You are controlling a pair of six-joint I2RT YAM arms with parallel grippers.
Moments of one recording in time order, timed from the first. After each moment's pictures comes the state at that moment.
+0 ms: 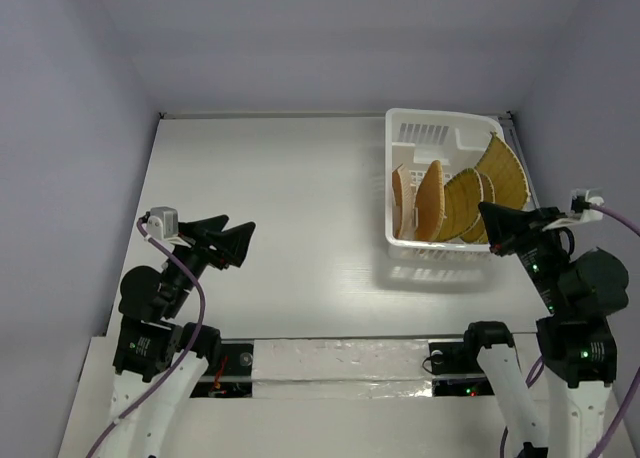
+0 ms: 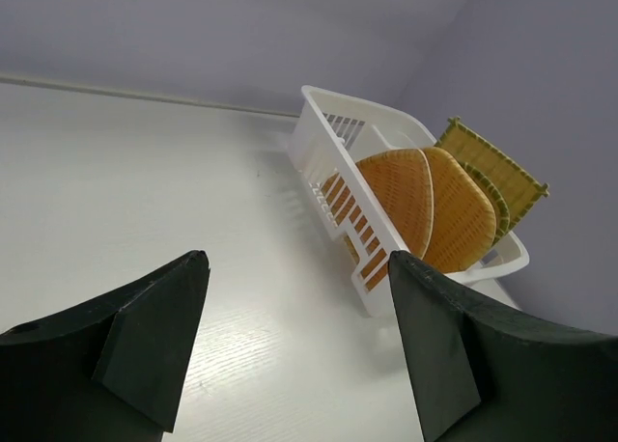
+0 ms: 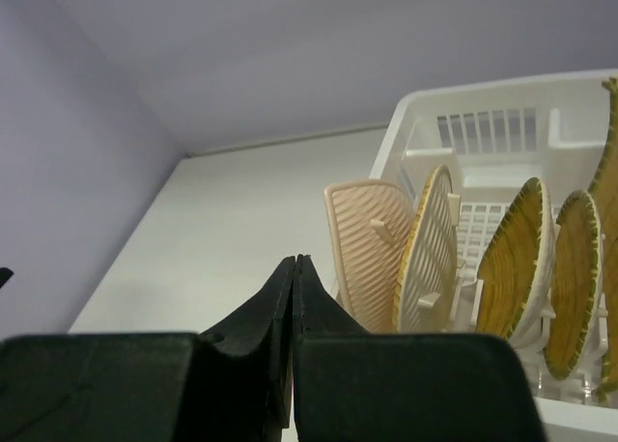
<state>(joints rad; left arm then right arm) -0.26 0.24 0.62 -0.27 0.22 -0.51 0.02 0.38 1.02 -0.52 -0.29 0.45</state>
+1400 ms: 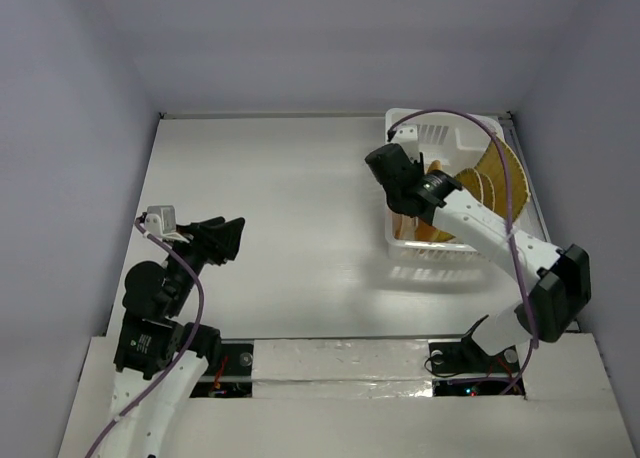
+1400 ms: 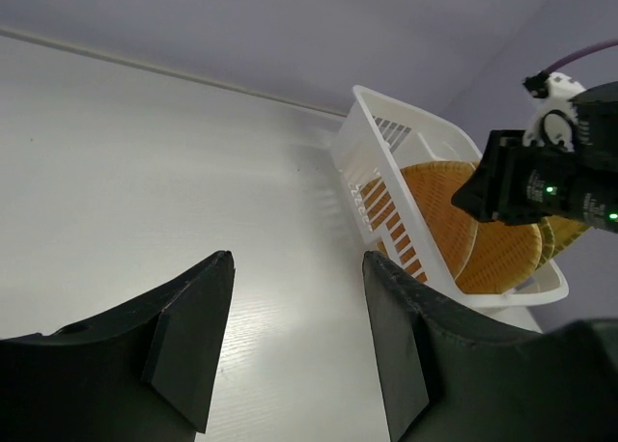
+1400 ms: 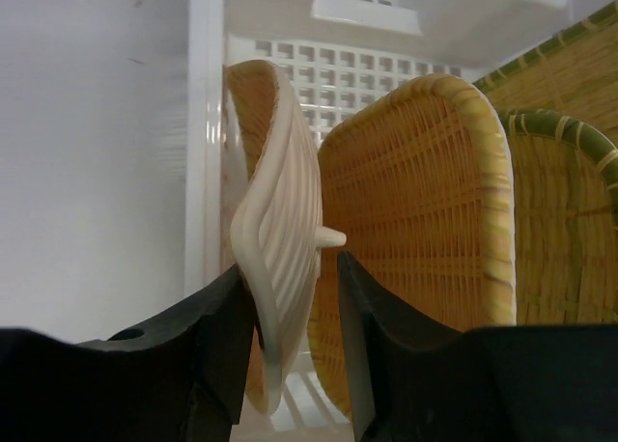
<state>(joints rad) -0.26 0.25 0.62 -0.32 0.10 -0.53 0.71 1.47 1.36 -0.72 0.77 0.37</state>
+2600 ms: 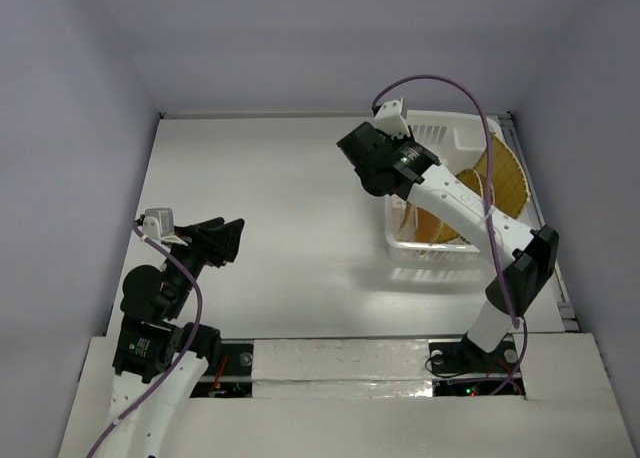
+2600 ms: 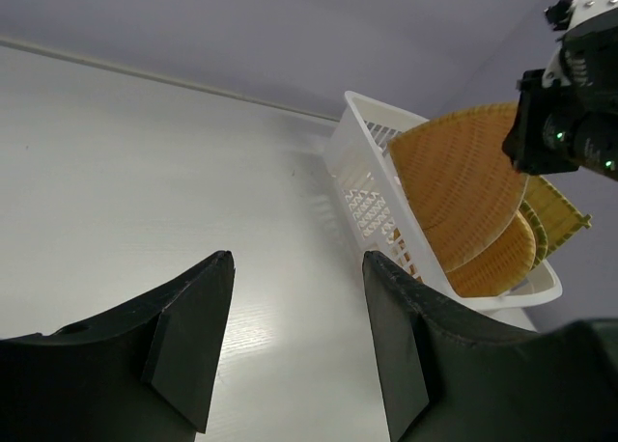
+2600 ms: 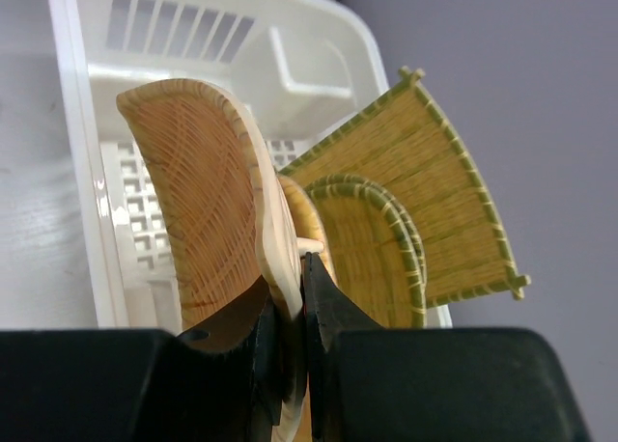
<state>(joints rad) -0.27 0.23 0.62 -0.32 0.10 -0.53 0.78 1.70 1.76 -1.05 1.20 0.35</state>
